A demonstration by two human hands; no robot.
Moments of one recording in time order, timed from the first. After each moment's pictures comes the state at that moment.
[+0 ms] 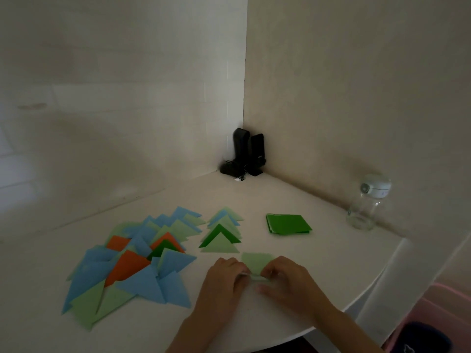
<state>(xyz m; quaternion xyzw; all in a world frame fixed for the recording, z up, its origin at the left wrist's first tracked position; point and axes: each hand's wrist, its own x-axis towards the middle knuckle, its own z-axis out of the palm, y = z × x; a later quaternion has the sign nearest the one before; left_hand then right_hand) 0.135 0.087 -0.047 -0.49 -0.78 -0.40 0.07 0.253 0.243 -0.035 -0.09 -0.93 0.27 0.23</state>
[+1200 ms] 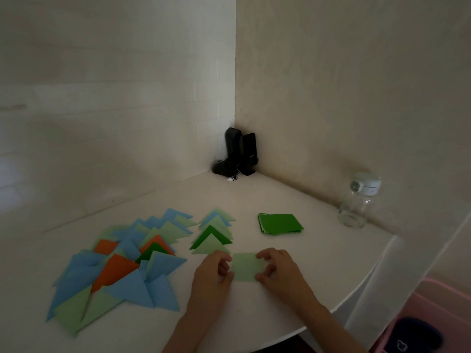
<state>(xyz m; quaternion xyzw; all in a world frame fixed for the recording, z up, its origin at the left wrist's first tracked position) 0.131 0.095 -0.048 -0.35 -0.80 -0.49 -0.02 0.242 0.245 -0.031 -0.22 -0.89 0.36 0.20</state>
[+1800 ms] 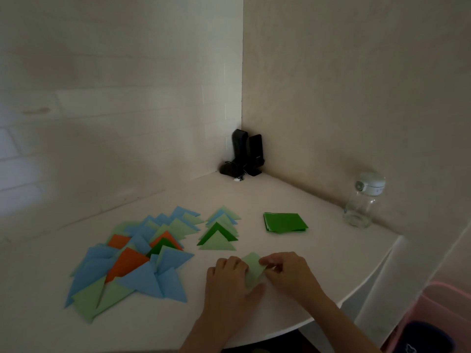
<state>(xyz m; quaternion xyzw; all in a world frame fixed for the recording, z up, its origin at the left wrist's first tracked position) 0.170 0.095 -0.032 -0.44 -0.86 -0.21 0.13 0.252 0.237 -0.010 -0.24 -0.89 0.33 0.18</state>
